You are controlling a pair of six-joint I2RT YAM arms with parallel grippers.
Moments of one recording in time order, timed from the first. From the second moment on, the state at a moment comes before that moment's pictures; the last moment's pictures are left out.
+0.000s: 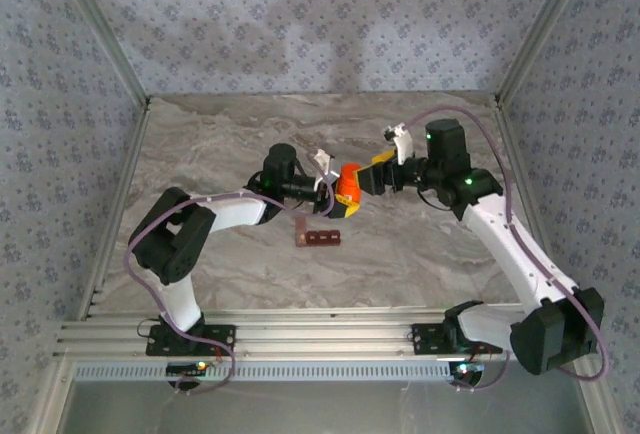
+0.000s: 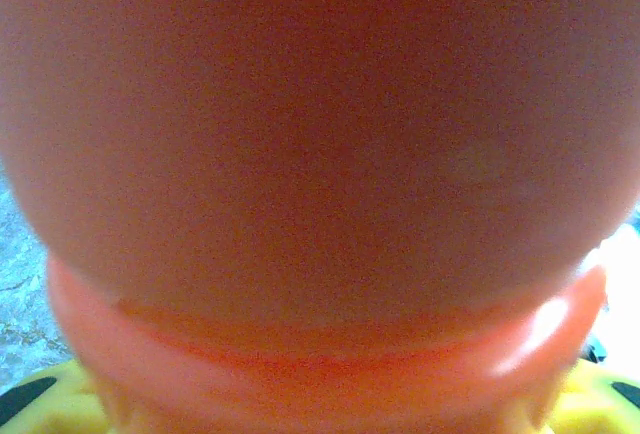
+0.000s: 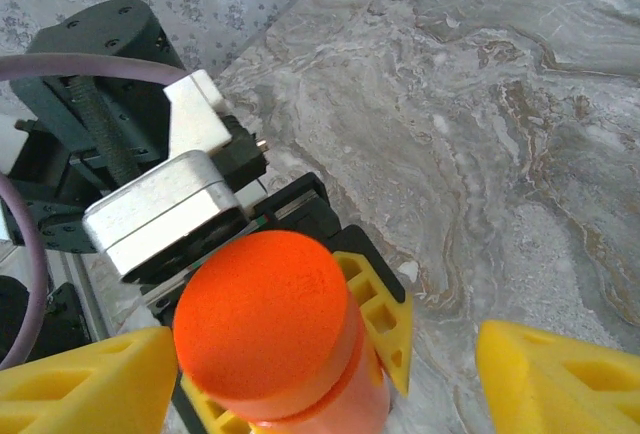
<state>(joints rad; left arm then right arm) -0.65 1.80 0.97 0.66 1.06 -0.03 0.33 1.21 1.10 -0.47 -0.65 0.04</state>
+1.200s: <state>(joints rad) -0.65 1.80 0.99 0.65 1.07 -0.03 0.41 1.25 1.15 -0.46 -0.61 0.01</state>
